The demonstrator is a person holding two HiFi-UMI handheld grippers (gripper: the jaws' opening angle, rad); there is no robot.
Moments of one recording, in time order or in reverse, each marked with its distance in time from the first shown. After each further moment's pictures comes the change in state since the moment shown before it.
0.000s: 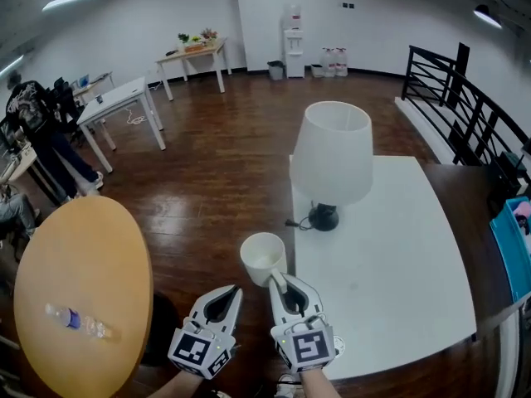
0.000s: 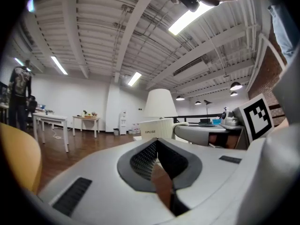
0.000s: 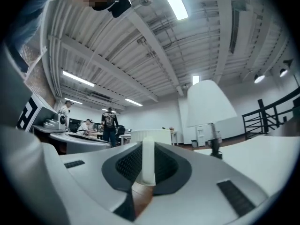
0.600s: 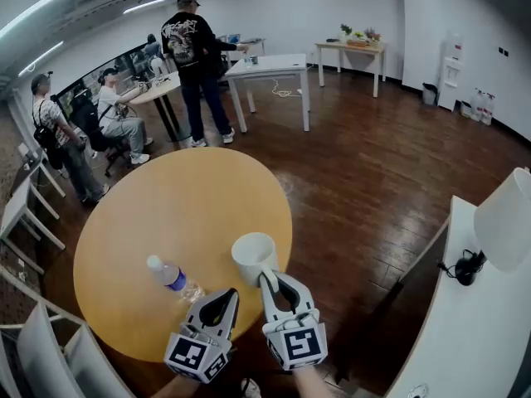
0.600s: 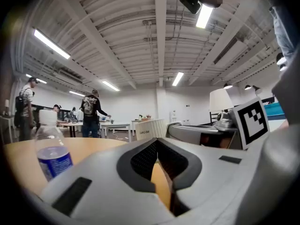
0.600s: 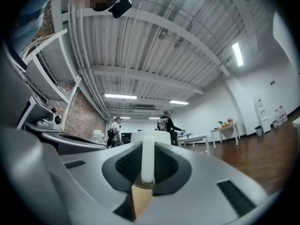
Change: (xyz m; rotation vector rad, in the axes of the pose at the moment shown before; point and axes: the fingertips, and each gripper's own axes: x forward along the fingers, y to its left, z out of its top) left arm -0.281 0.206 -0.013 0.025 0.042 0.674; right arm 0.122 0.352 -0.023 0.124 -0.041 0.668
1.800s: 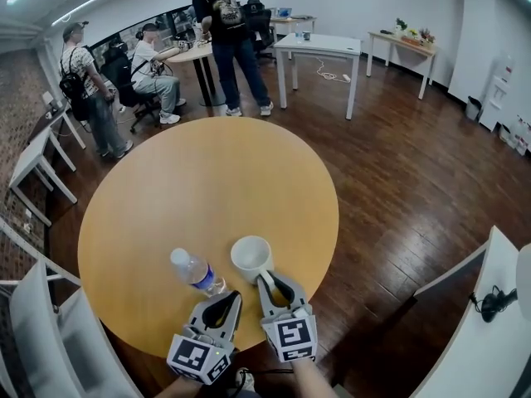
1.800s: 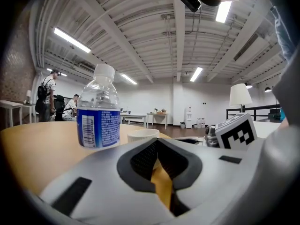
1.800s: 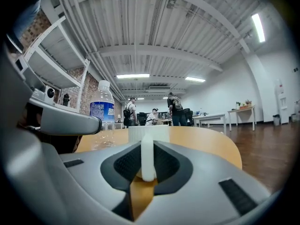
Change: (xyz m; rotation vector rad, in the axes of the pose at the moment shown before) left arm -0.032 0.078 -0.076 -0.117 0.072 0.188; right arm 0.081 0.064 -0.133 -0.015 0.244 0.191
